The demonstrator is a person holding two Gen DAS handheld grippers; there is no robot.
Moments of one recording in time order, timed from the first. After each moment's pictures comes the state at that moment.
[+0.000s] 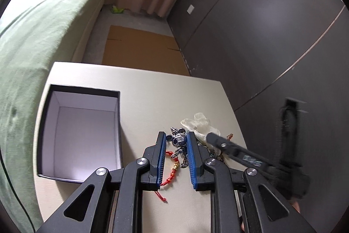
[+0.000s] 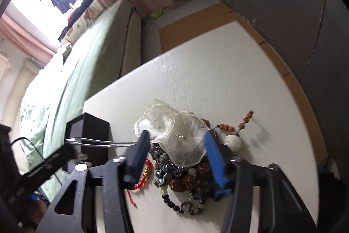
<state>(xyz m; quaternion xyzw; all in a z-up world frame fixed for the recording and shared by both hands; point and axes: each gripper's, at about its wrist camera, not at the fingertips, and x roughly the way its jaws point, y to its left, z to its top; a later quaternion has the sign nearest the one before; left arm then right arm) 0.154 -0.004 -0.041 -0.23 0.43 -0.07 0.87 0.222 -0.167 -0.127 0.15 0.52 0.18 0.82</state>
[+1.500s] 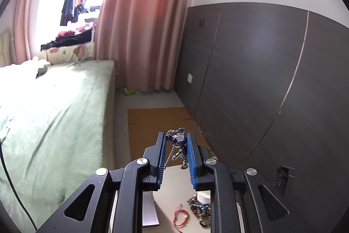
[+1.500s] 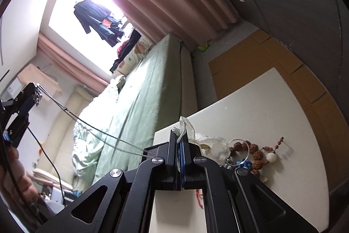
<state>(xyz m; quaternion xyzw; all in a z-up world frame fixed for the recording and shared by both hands) 0.113 0.003 0.187 -0.08 0.26 0.00 0.96 0.186 -0.199 -0.034 0.27 0.38 0.31 0.83</state>
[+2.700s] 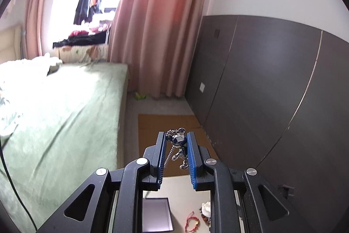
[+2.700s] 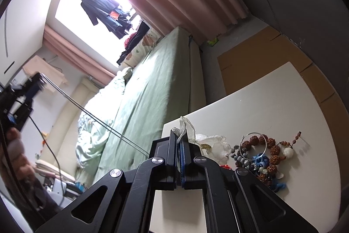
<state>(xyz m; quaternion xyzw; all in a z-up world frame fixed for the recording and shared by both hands) 0.112 0.052 0.213 -0.11 0.24 0.03 0.96 0.184 -0.173 -0.042 0.26 0.39 0.34 0.82</state>
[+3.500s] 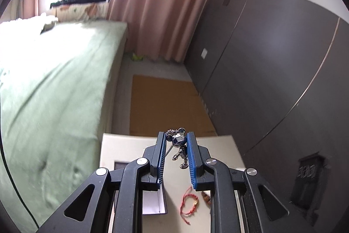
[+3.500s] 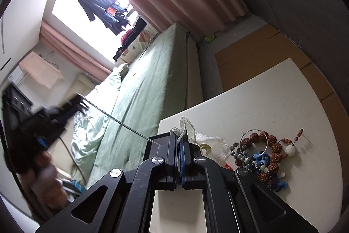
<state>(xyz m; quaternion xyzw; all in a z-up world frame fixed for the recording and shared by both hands) 0.142 0.050 0.072 -0.17 0.34 0.02 0.92 0.183 -0.163 -0.046 0.25 0.40 0.33 0.82</state>
